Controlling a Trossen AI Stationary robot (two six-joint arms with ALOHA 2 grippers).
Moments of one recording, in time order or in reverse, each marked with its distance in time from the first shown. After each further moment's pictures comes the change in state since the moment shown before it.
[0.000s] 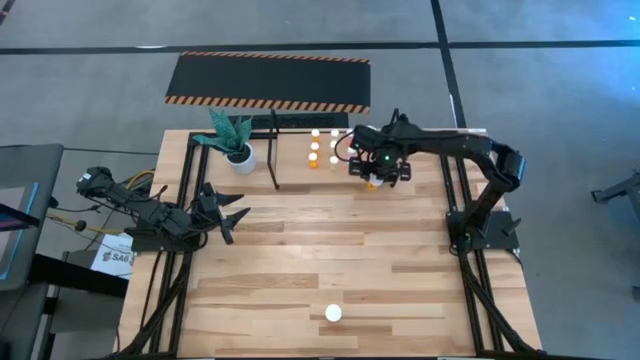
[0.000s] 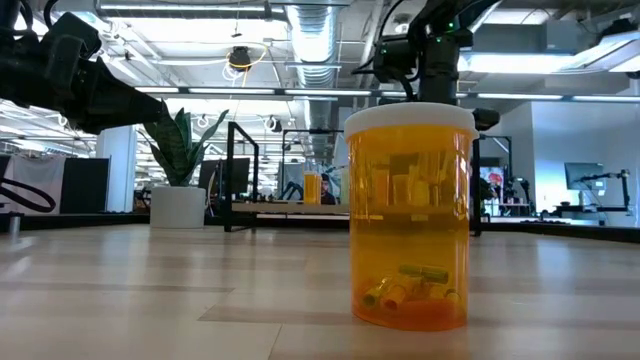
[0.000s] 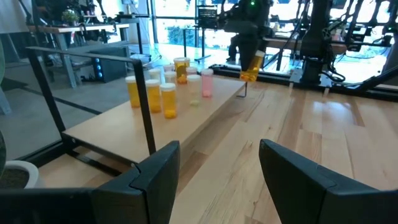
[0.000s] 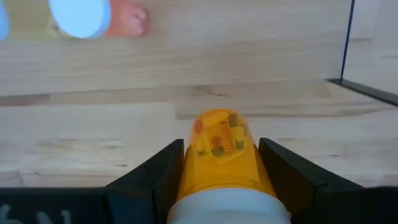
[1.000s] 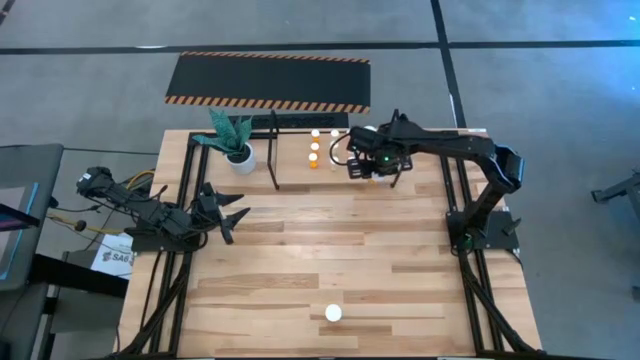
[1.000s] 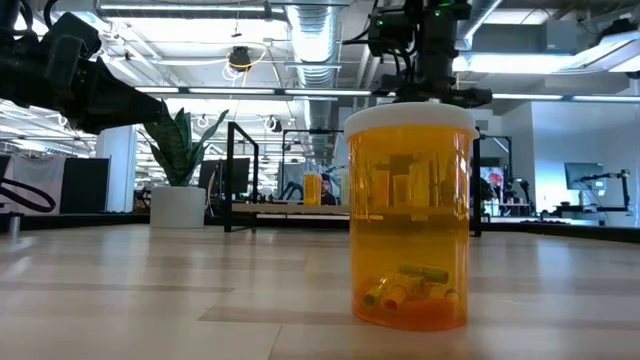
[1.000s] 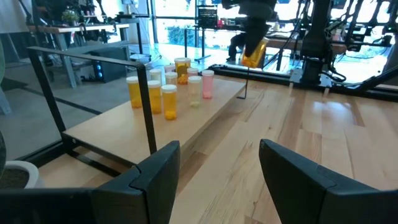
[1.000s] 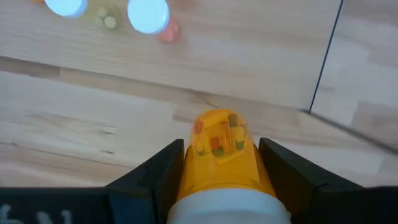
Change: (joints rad) left arm 0.000 0.000 0.000 0.000 0.000 0.000; right arm 0.096 0.000 0.137 -0.132 0.093 -0.102
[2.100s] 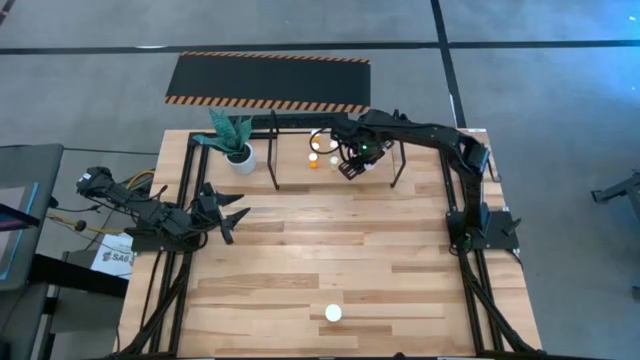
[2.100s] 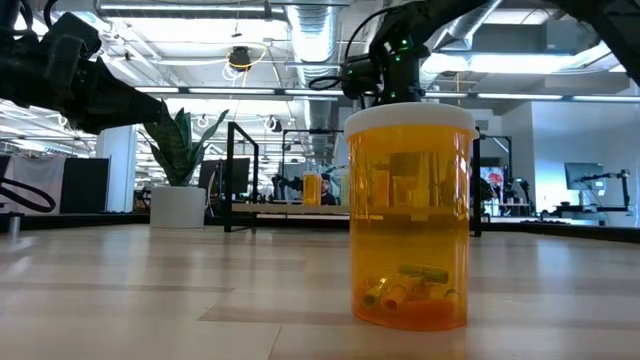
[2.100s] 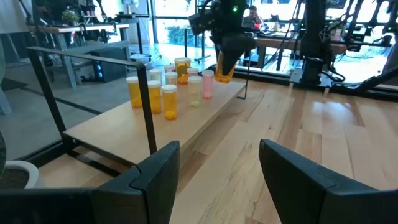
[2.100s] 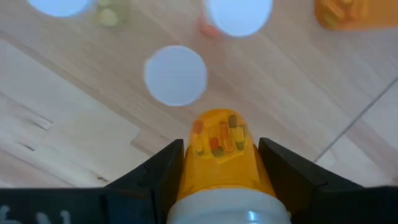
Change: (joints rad) left arm 0.000 0.000 0.000 0.000 0.000 0.000; right arm -0.105 0.278 0.211 -0.060 0.035 -0.647
